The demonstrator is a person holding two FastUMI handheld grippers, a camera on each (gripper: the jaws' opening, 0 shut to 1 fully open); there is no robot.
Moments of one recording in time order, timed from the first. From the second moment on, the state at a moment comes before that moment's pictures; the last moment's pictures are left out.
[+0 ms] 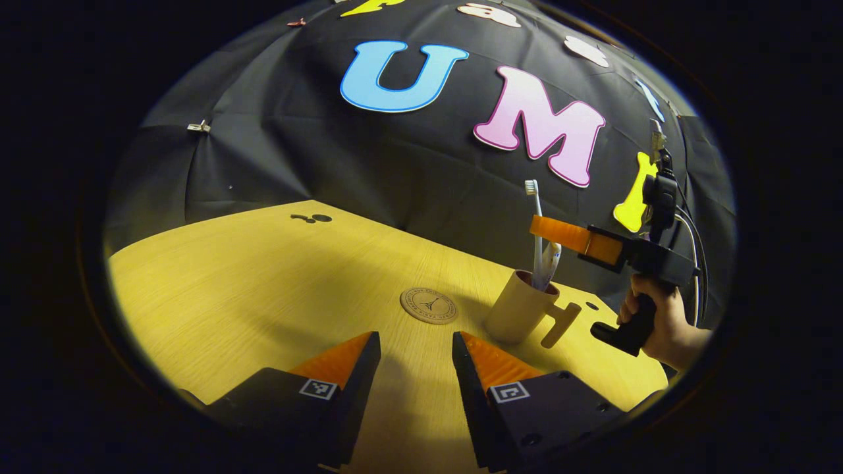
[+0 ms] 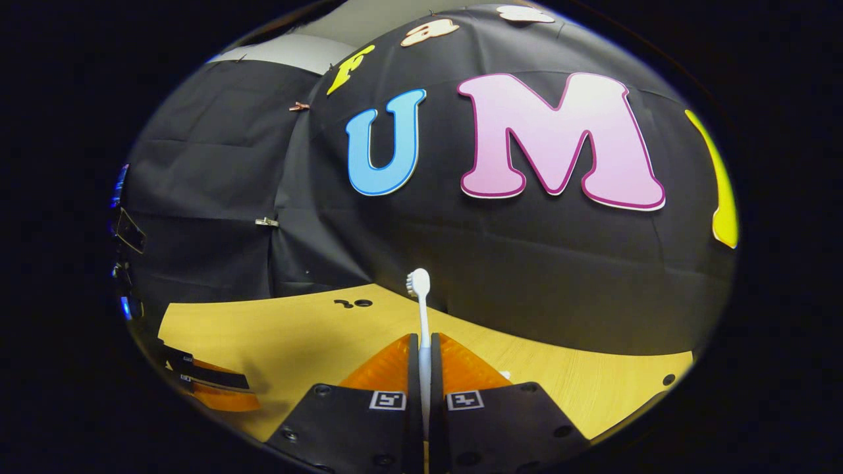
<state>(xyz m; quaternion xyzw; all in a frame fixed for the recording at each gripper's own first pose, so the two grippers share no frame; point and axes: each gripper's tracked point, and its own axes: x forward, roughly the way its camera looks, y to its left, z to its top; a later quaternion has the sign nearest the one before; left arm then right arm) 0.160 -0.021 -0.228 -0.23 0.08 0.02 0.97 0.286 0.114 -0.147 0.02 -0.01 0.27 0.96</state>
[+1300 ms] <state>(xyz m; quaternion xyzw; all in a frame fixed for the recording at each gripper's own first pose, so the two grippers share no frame) 0.150 -0.028 -0.217 -0.22 0.09 -0.01 0.97 0.216 0.048 -0.191 0.02 0.20 0.24 0.95</state>
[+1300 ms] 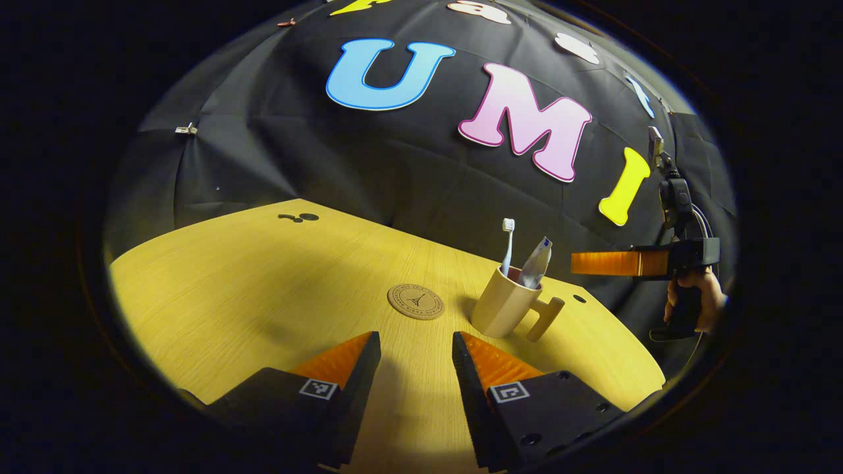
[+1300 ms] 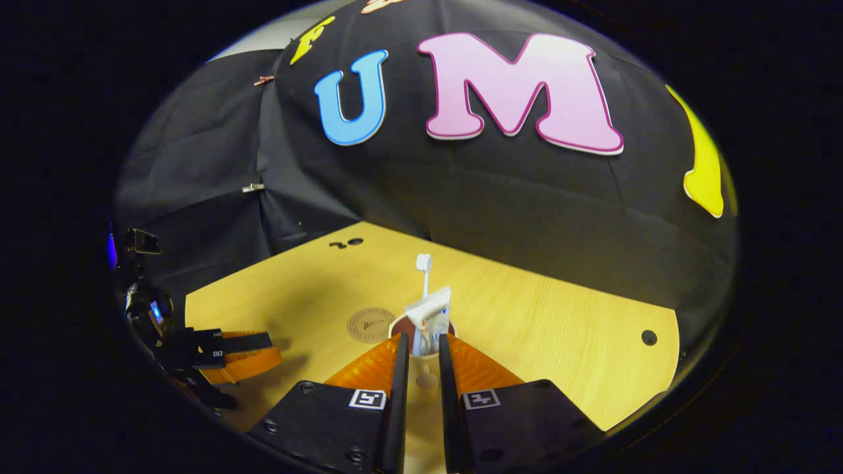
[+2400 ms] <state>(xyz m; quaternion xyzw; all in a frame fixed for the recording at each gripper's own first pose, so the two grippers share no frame) 0.141 -0.007 -0.229 -0.16 0.09 -0.01 0.98 0.236 0.071 -0.306 -0.08 0.44 0.26 0.85</state>
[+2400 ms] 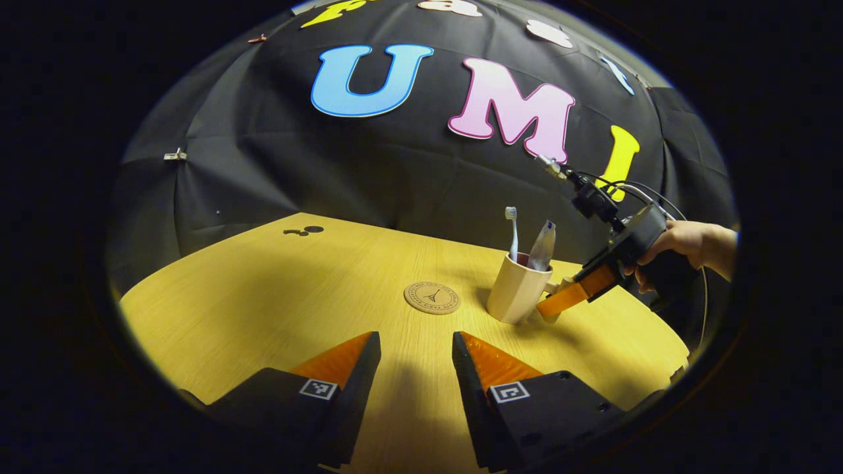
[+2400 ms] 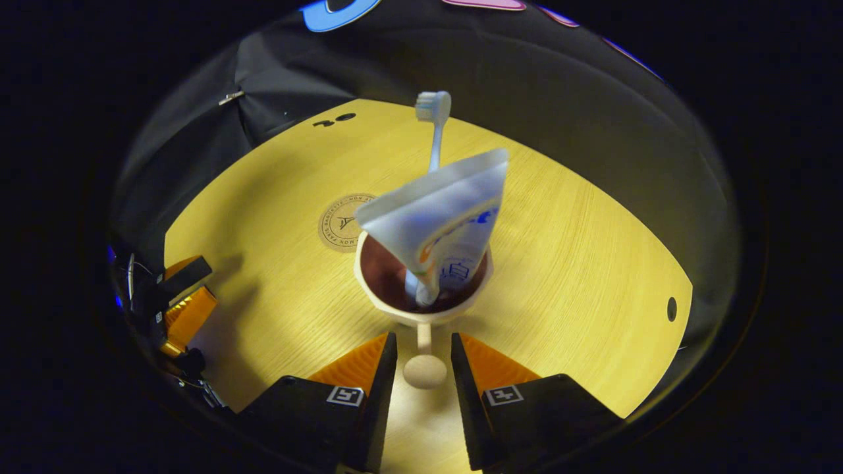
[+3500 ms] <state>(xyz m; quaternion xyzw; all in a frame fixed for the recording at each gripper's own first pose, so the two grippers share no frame) 0.153 0.000 -0.237 -0.20 0.10 0.00 0.97 0.253 0.082 -0.329 -0.12 0.50 0.26 0.82</state>
